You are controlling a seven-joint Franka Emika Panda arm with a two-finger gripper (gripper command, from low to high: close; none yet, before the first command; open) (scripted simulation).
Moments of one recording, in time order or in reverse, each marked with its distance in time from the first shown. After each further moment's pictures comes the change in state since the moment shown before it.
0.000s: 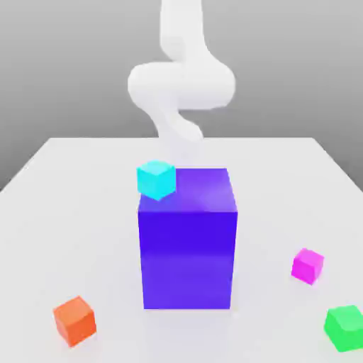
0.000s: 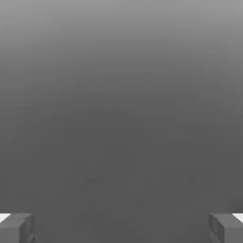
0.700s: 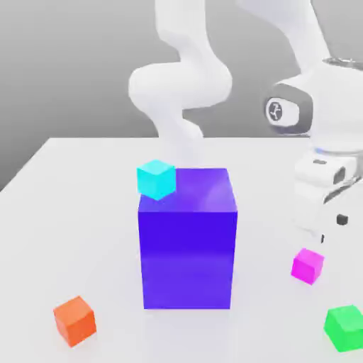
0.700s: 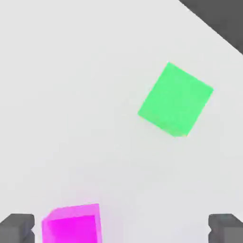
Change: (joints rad) arm 0.386 0.774 0.272 -0.396 -0.086 0.473 -0.033
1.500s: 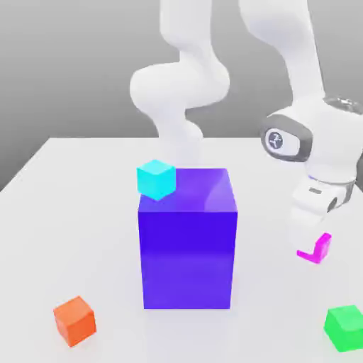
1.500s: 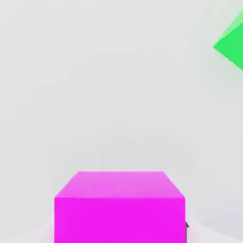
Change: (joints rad) arm 0.062 0.061 -0.087 0.091 -0.007 -0.058 -0.044
